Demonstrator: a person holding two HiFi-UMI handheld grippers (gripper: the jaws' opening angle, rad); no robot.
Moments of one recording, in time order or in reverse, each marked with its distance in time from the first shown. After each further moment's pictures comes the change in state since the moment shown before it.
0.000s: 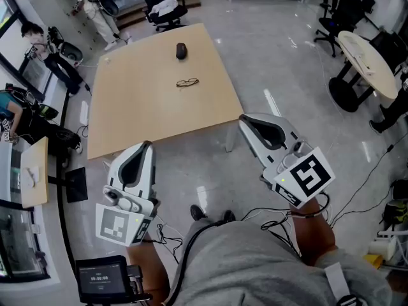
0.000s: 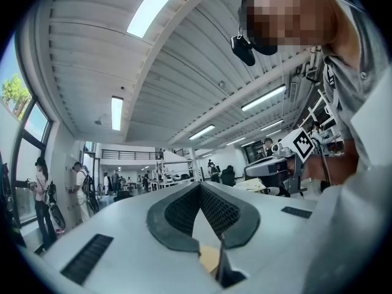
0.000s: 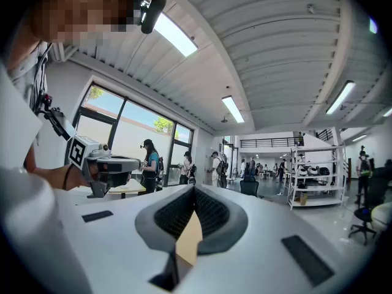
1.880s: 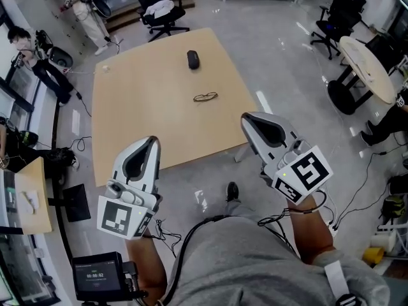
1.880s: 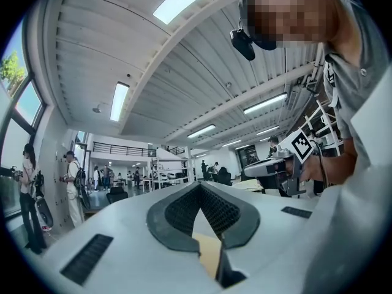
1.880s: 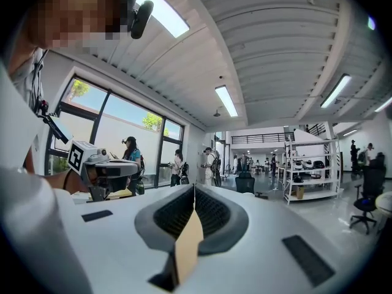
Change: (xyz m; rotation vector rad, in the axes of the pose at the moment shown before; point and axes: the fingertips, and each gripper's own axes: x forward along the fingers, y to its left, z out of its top) left arm 0.046 0.209 -0.061 -0.052 -0.010 -0.097; right arm 0.211 -0.008 -0.004 0.053 0.018 -0.088
